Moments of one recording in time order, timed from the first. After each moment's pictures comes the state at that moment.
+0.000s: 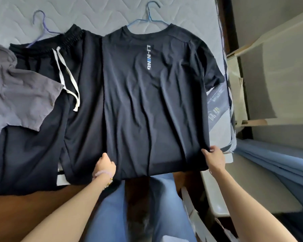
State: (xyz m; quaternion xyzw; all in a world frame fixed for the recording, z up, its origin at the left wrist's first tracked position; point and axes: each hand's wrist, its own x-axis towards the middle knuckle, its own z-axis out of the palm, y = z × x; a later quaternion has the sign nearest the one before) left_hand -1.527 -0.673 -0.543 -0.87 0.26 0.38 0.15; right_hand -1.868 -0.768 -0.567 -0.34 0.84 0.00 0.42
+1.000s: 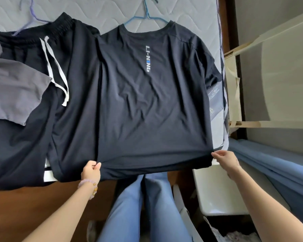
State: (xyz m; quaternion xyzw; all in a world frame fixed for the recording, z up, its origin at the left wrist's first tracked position) left_hand -1.530 -0.639 -0.557 -0.91 0.12 0.40 -0.05; right_hand -1.945 -0.792 -0.557 -0.38 0.80 0.08 0.46
